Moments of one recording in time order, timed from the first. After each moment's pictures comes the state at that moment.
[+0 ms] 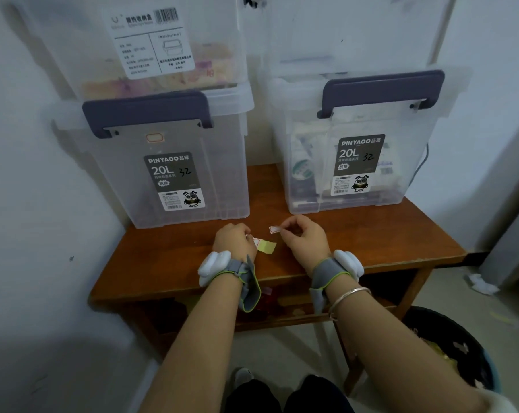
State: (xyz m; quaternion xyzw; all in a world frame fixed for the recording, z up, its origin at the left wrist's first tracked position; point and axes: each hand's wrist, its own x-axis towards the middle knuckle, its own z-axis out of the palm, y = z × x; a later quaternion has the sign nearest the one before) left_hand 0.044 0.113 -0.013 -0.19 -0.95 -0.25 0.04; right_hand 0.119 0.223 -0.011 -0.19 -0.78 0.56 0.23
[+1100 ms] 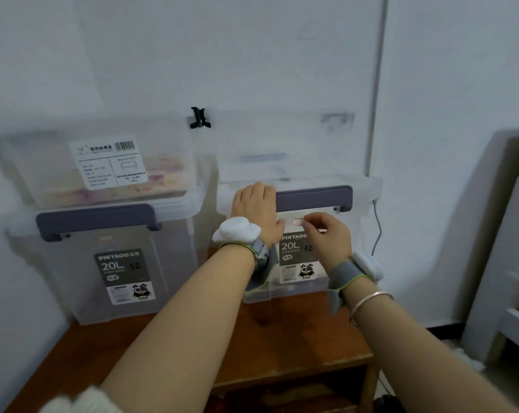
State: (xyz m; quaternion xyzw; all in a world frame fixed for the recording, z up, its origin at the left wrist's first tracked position) left_hand 0.057 0.250 0.158 -0.40 -0.85 -0.13 0.32; right_hand 0.134 0.353 0.116 -0.19 -0.73 0.48 0.45
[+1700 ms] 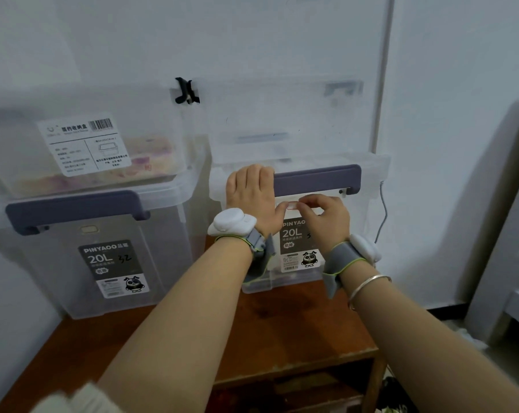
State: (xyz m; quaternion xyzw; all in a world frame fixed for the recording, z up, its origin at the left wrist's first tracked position) left_hand 0.051 0.260 0.142 -0.37 -0.81 -0.19 0.41; right_hand 0.119 0.354 0.116 -0.22 -0.75 0.42 0.46
